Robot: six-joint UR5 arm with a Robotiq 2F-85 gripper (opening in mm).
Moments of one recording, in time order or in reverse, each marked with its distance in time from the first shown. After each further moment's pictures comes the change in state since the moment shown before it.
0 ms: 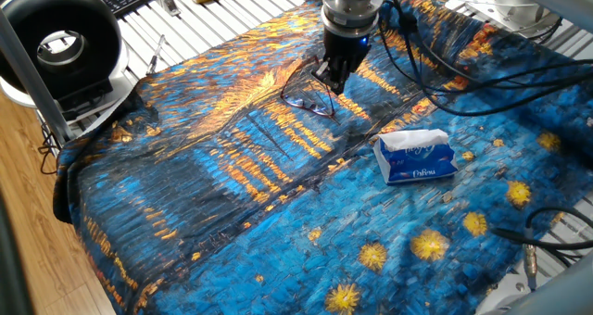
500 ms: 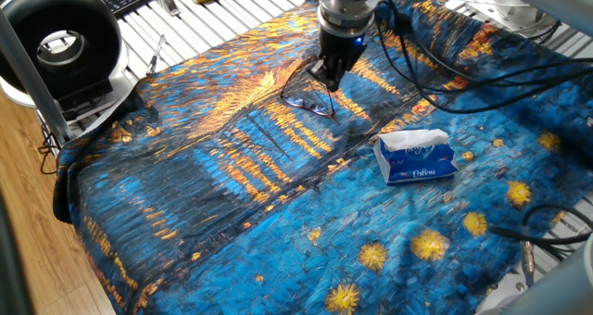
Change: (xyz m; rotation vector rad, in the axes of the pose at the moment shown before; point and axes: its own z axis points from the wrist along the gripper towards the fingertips) arm -0.027 0.003 0.009 -0.017 -0.049 -0.015
